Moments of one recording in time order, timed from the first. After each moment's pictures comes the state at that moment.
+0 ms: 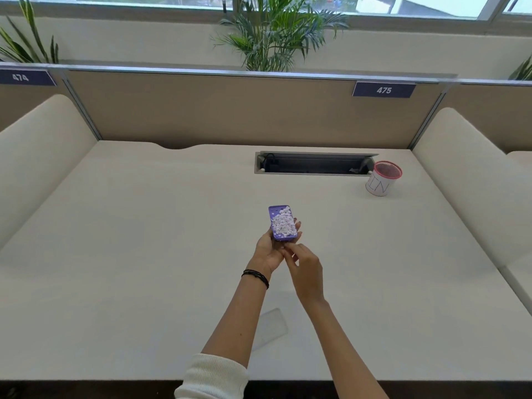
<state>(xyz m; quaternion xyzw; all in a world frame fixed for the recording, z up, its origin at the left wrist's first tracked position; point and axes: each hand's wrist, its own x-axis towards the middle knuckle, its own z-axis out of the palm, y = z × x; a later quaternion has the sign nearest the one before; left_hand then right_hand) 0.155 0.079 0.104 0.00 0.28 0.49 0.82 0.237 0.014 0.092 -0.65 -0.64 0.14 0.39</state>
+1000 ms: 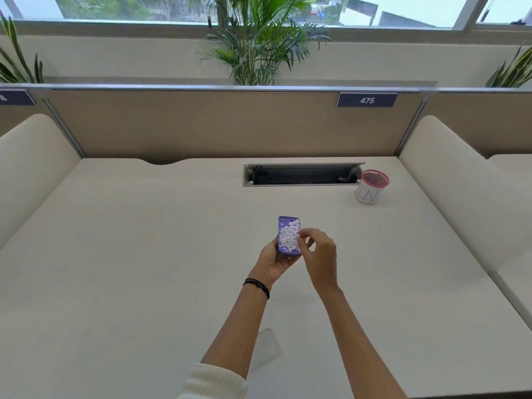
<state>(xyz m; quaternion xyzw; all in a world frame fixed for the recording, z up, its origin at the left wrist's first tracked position) 0.185 0.098 0.102 0.10 0.38 0.42 0.82 0.286 0.056 0.127 -0.65 -0.60 0.09 0.46</state>
